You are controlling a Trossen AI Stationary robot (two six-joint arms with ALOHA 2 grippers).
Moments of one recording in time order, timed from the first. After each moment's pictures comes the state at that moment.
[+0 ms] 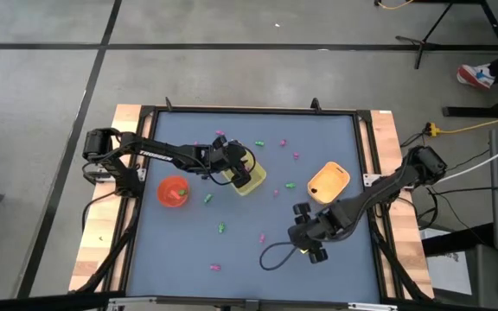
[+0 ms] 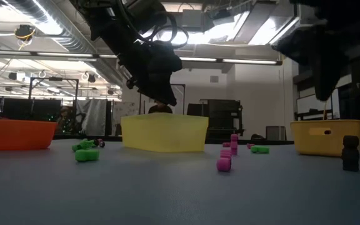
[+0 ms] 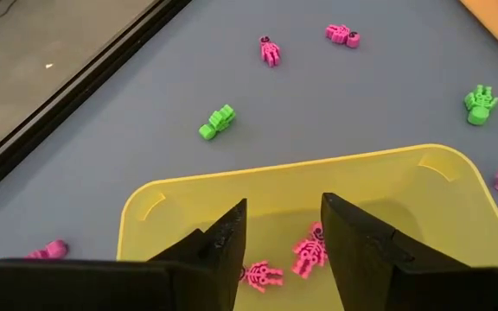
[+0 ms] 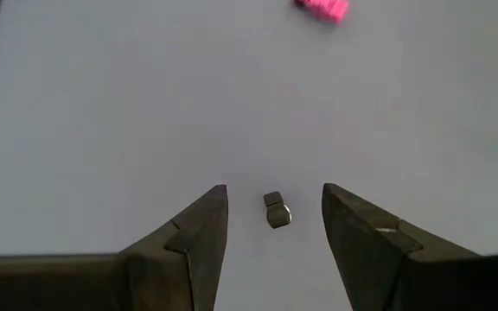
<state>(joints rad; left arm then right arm) 0.11 1.65 0.96 -0.09 -0.43 -0.28 0.54 1.61 1.08 -0.68 0.06 0.23</state>
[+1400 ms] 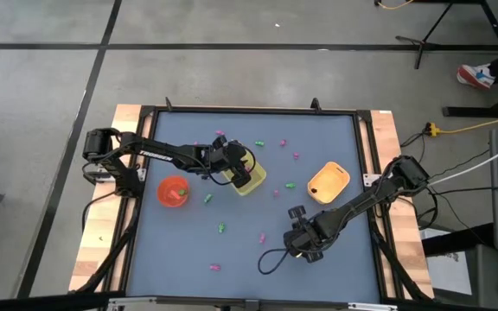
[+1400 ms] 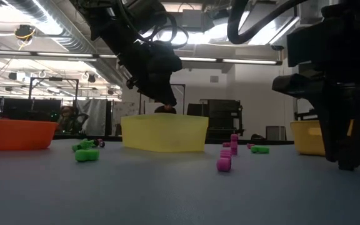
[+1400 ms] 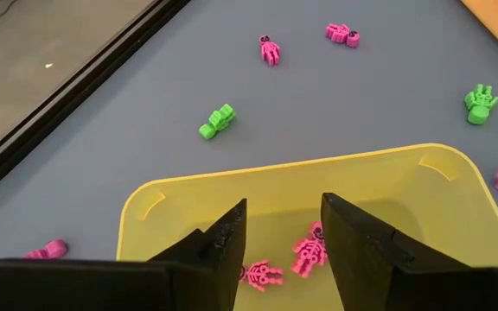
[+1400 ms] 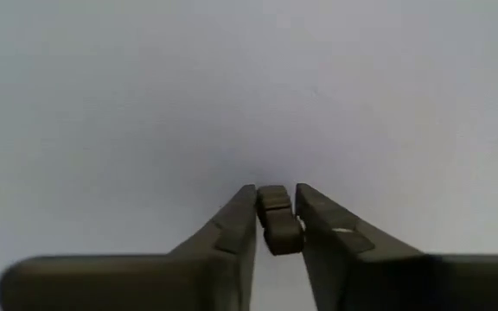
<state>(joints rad) 0.11 1.65 0.96 -0.09 -0.43 -0.28 0.54 1.80 1.08 -0.68 0.11 0.15</state>
